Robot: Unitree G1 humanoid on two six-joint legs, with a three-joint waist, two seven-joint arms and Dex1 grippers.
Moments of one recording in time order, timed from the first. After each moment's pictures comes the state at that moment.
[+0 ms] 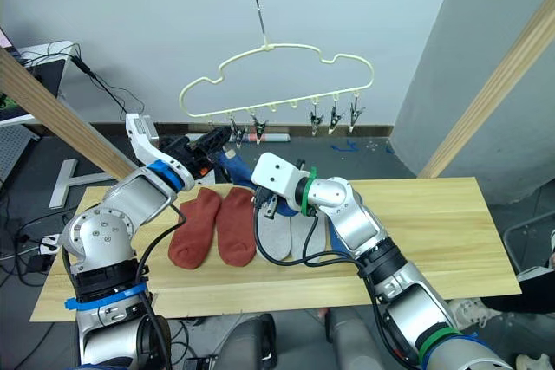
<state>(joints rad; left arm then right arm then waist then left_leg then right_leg) -0.54 0.29 0.42 -0.15 -0.91 0.96 -0.08 -0.73 -0.10 0.42 0.24 -0.14 0.19 0.67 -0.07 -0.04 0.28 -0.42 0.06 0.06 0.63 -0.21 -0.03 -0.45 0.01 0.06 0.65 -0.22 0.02</state>
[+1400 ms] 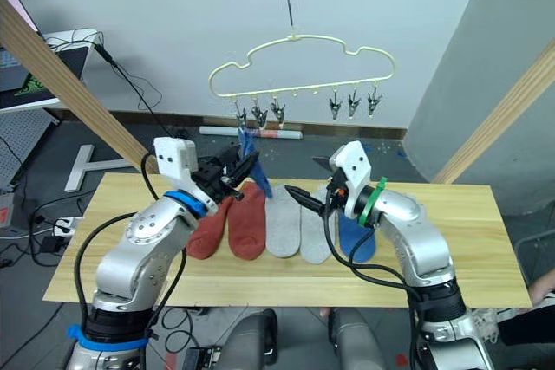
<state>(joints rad) -0.31 0.35 -0.02 -0.30 -0.36 0.40 -0.27 -0.43 -0.27 0.09 -0.28 0.30 0.54 0.71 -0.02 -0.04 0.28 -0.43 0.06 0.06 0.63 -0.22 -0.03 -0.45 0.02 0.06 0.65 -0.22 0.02</state>
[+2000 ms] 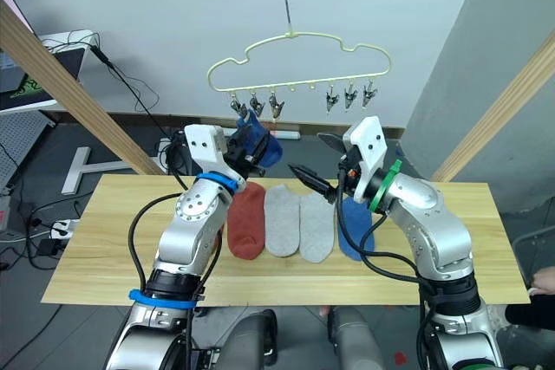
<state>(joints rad) -0.51 0.19 -0.02 0.10 -0.14 0.12 -0.18 -0.49 -0.31 0.04 -0.35 0.40 0.62 0.64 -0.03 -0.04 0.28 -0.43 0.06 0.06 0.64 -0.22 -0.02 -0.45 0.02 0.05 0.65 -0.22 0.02</state>
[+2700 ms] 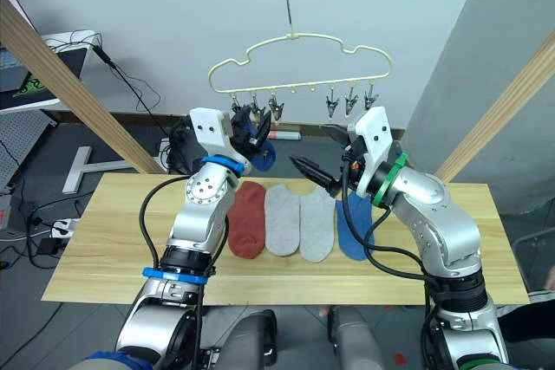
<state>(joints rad) -0.66 0.16 0.00 0.29 -0.05 -0.04 -0.16 -0.52 -0.34 0.03 -0.38 0.45 0.65 0.60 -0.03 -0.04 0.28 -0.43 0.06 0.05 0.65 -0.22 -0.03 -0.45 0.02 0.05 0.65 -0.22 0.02</state>
